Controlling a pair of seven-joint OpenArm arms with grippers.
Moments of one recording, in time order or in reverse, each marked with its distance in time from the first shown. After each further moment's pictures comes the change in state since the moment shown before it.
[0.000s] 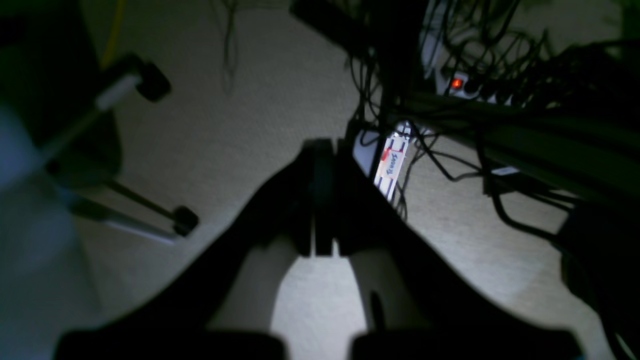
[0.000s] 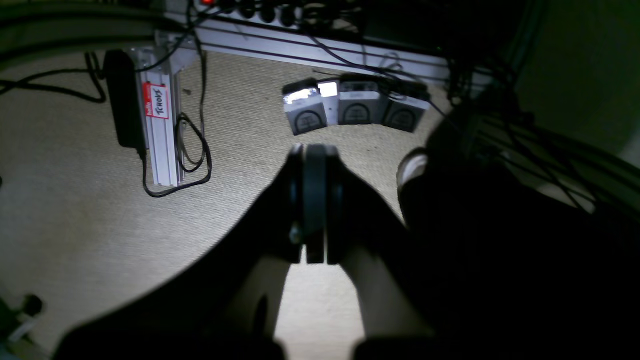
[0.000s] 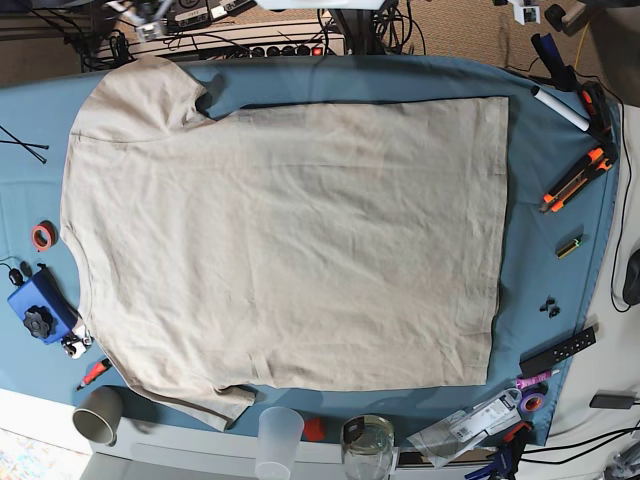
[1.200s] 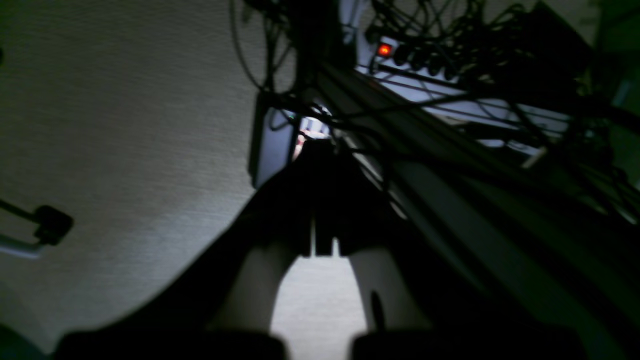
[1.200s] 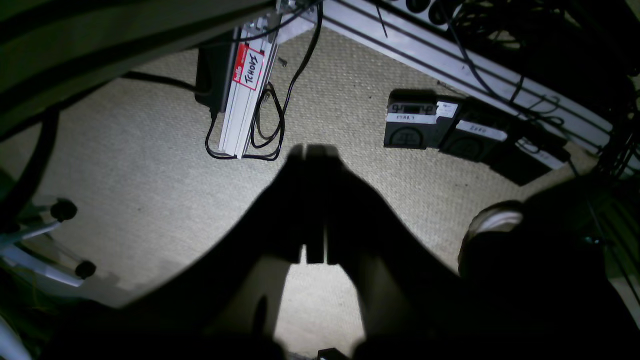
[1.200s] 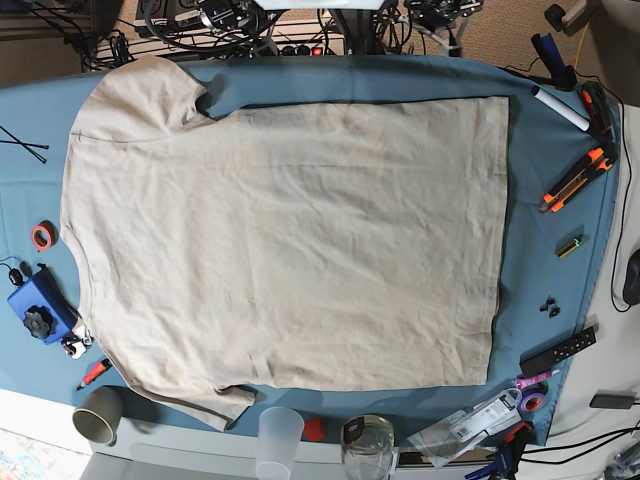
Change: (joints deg) left arm -37.0 3.3 -0.1 -59.5 12.5 0.7 -13.7; right arm 39.1 -15.9 -26.1 -57.3 -15.0 2.7 11.3
